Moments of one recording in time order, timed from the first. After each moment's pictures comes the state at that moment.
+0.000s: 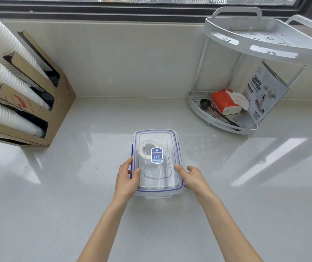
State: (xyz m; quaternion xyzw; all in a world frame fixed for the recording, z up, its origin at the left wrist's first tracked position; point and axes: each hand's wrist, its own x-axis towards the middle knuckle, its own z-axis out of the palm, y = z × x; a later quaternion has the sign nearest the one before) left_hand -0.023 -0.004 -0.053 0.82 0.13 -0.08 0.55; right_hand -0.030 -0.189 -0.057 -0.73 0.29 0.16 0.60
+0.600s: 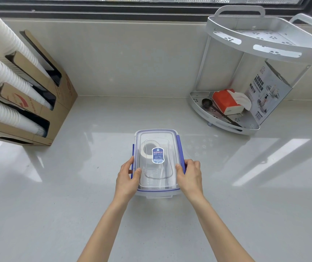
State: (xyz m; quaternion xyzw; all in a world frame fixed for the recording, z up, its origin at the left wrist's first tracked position) left_hand -0.024 -0.002 -0.053 0.82 0.13 -0.08 0.55; right_hand -0.031 -0.166 -0.050 -0.87 0.23 0.01 0.44
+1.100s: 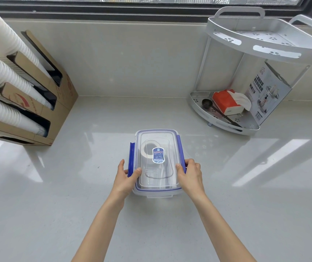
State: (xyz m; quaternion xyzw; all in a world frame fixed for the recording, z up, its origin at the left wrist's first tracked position) left_hand -0.020 0.006 -0.052 0.75 0.21 -0.17 0.60; right_hand -0.031 -0.170 -0.049 -0.86 0.22 0.04 0.46
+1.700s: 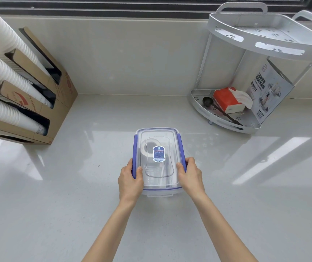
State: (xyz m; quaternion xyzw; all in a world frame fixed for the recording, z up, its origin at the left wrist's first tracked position) left_hand -0.030 -0.014 -0.055 0.84 0.15 -0.02 0.52; right_hand -0.028 -0.169 -0.052 -0.85 0.22 0.04 0.47
